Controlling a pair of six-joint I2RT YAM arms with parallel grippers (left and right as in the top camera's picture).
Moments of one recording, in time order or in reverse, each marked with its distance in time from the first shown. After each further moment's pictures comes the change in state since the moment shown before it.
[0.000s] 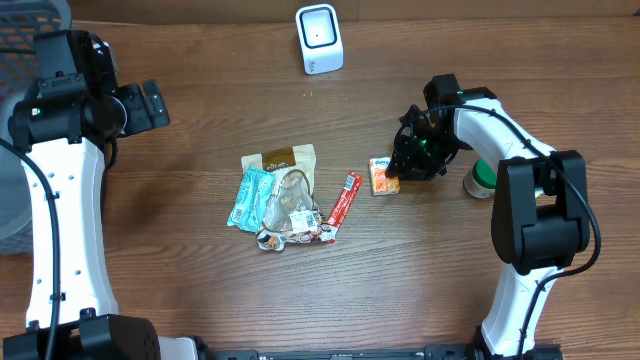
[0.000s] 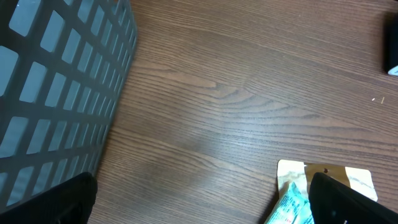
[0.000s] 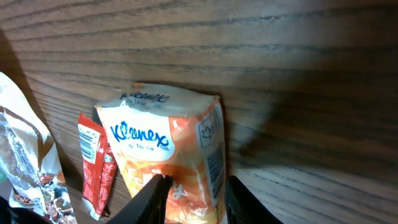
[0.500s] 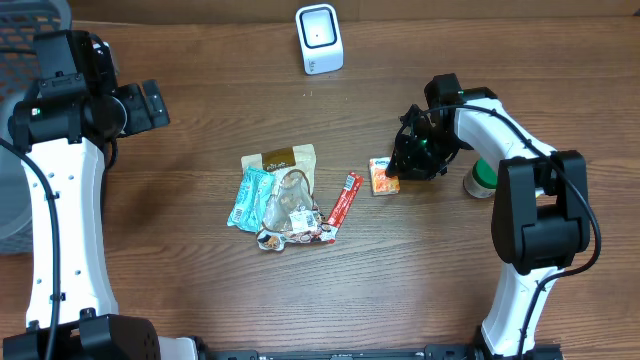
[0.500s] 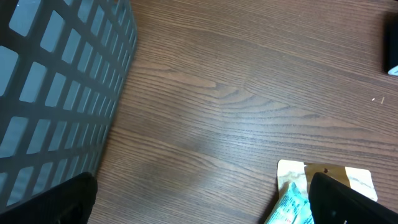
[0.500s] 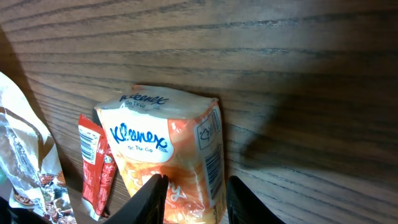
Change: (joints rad) left arm 0.000 0.000 0.000 0.000 0.000 0.000; right arm -0.004 0.000 0.000 0.003 -0.001 -0.005
